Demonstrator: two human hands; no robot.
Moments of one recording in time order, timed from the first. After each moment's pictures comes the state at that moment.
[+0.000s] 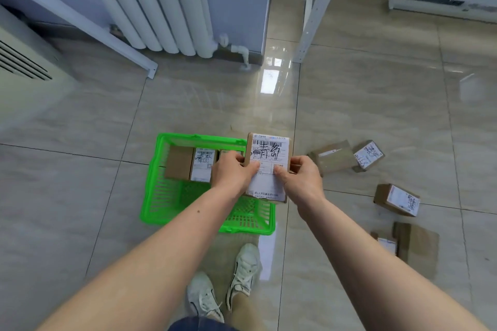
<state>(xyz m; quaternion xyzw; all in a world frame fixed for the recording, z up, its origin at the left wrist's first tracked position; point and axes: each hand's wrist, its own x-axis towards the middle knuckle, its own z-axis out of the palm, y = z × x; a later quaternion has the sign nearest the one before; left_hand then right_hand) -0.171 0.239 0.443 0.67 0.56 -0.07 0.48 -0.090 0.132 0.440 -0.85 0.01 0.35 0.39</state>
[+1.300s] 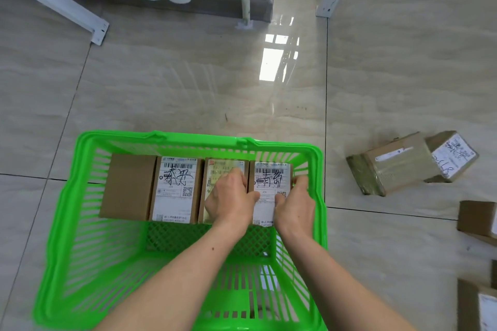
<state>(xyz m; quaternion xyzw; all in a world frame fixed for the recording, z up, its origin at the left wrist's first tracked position) -0.137 0.286 0.093 0.78 0.54 -0.11 0.31 -0.083 0.202 0.107 -0.93 0.01 0.30 0.21</state>
